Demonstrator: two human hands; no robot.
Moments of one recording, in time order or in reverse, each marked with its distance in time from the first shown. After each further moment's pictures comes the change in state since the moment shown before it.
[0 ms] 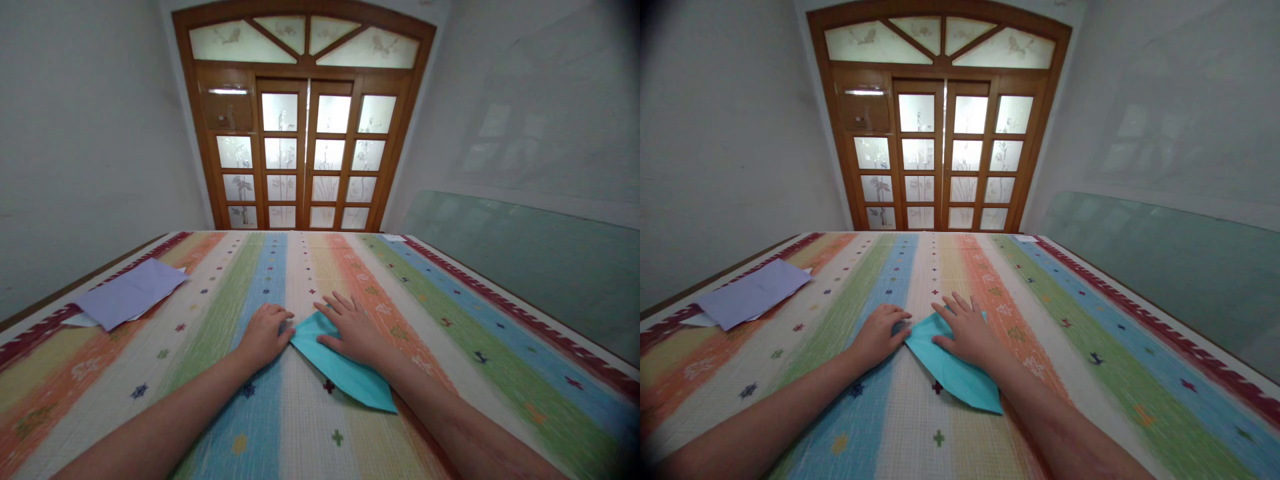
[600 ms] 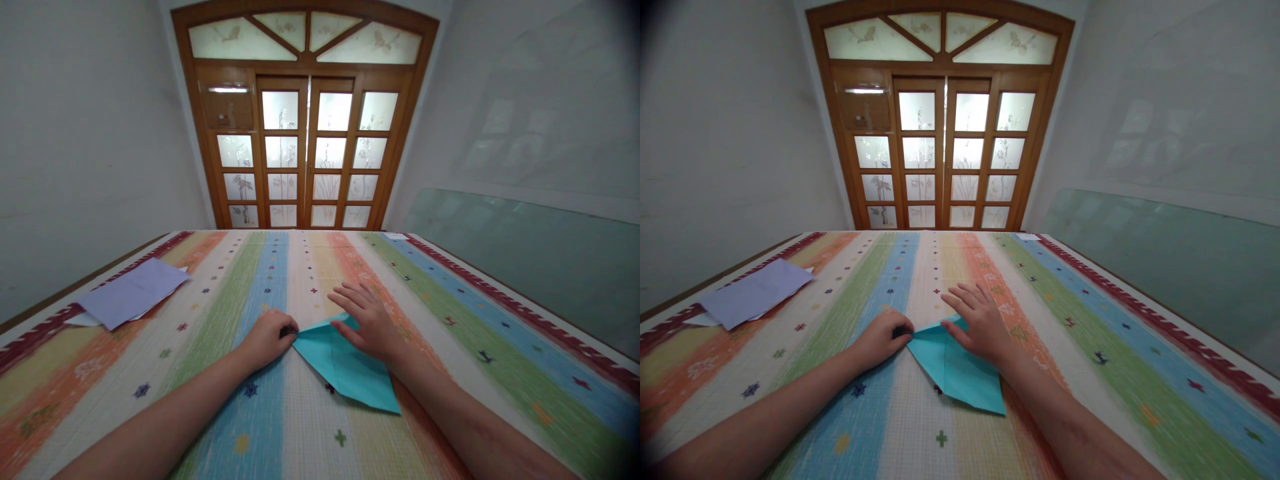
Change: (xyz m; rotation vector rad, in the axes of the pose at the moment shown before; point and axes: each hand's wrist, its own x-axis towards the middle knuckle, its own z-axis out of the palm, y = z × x) left_hand 0.000 -0.001 -0.004 -0.174 -0.131 0.025; right_hand -0.009 0.006 -0.029 0.042 0.381 -0.154
